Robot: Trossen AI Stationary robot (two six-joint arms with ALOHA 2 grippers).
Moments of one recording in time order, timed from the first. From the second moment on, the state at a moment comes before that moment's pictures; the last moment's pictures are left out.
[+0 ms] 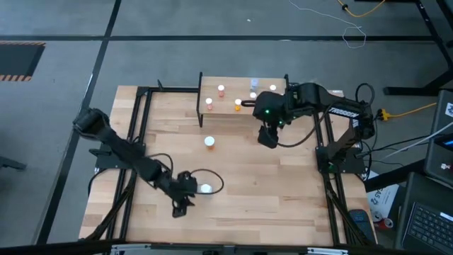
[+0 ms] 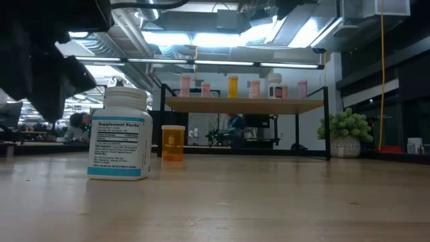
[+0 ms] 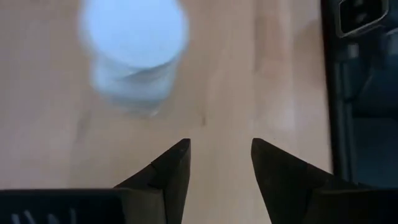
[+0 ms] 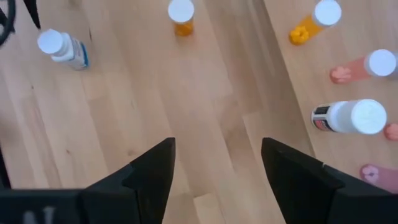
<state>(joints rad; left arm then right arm) -0.58 1.48 0.73 -0.06 -0.11 -0.72 -0.03 1.68 2.02 -1.51 0.11 0.26</state>
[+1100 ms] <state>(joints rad) -0.17 1.73 0.77 0.42 -0.12 -0.43 -0.01 1.68 2.02 -1.55 0.11 0.41</state>
